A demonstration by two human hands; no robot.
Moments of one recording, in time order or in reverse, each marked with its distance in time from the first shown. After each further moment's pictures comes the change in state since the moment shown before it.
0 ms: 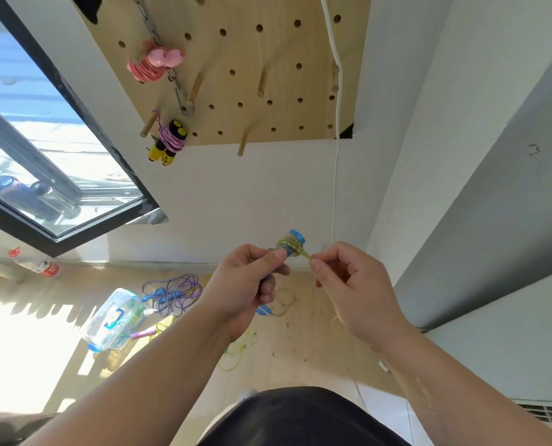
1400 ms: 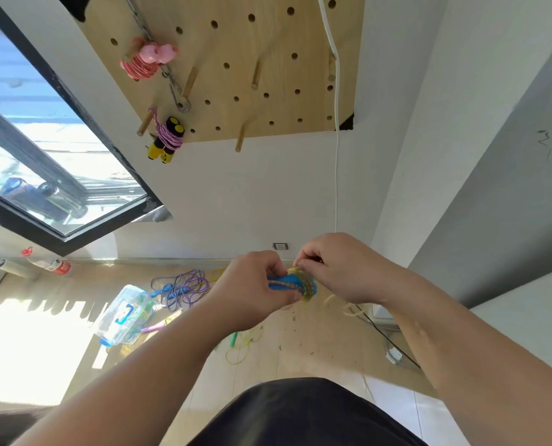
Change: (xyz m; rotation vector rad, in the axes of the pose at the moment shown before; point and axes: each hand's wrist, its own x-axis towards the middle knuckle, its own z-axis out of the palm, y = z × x) left_hand 0.009 -0.004 0.001 1.169 -0.048 0.230; right_hand 0.055 -0.009 -0.013 -0.540 -0.553 -0.019
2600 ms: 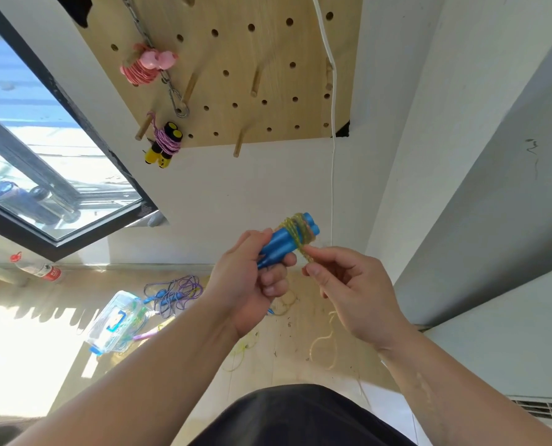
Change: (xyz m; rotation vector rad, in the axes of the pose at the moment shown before) left_hand -0.002 0.027 -0.006 -1.443 -0.023 -0.233; right_hand -0.038 0.002 0.044 0.769 0.530 -0.070
